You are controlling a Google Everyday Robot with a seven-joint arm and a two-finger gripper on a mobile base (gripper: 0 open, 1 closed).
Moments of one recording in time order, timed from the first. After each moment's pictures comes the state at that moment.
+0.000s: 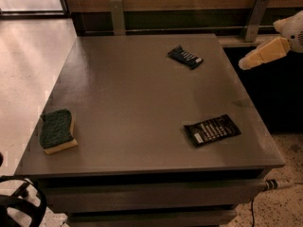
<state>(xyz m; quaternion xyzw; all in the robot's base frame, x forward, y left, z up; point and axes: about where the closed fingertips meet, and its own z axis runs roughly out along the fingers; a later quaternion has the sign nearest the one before) 0.625 -0.295 0.943 -0.38 0.82 0.09 0.42</state>
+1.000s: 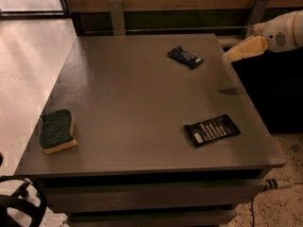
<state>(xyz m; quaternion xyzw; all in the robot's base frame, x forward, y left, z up) 0.675 -0.271 0.923 -0.36 0.80 0.16 0.46</state>
